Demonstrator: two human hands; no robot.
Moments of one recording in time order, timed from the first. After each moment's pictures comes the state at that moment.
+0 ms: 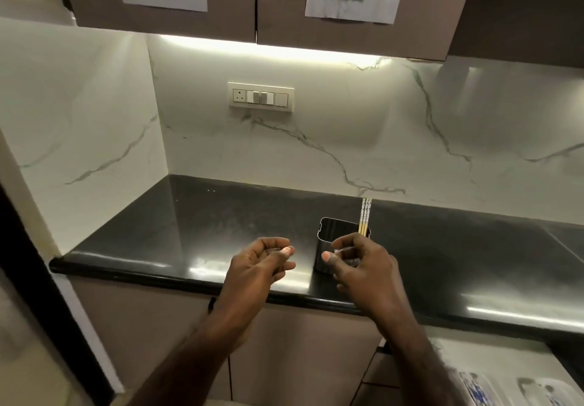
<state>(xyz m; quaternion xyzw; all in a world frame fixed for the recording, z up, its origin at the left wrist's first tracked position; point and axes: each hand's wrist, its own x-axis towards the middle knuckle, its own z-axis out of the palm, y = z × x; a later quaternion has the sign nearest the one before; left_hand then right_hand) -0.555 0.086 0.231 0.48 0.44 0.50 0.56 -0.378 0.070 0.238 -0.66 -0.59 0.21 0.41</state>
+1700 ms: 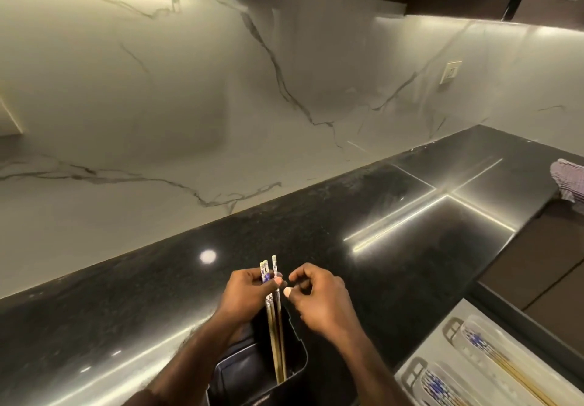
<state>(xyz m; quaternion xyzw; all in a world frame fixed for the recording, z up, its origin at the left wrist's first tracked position) -0.284 0.449 0.125 0.69 0.36 0.16 0.61 -0.204 0.319 0.161 -0.84 -0.31 0.20 0.39</state>
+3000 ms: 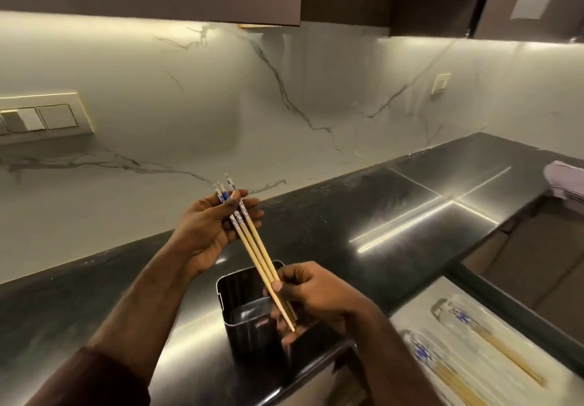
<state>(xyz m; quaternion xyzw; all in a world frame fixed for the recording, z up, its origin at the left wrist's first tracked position) -0.382 0.402 0.254 0.50 0.22 0.30 0.78 -0.275 0.223 0.208 -0.63 -0.34 0.54 0.45</state>
